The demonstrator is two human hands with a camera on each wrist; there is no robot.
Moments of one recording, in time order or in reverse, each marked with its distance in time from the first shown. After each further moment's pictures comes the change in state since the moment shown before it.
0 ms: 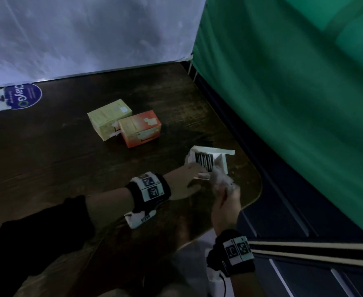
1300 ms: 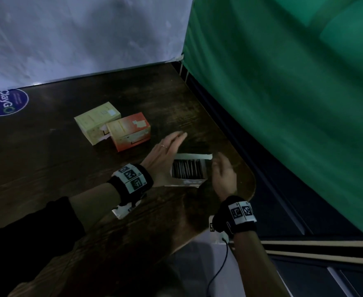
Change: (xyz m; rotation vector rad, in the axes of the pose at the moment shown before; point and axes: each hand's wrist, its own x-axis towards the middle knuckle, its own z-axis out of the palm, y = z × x) left_hand 0.012 -0.028 -0.025 0.254 0.366 0.124; right_hand 0.091 -0.002 0.000 -0.075 -0.263 -0.024
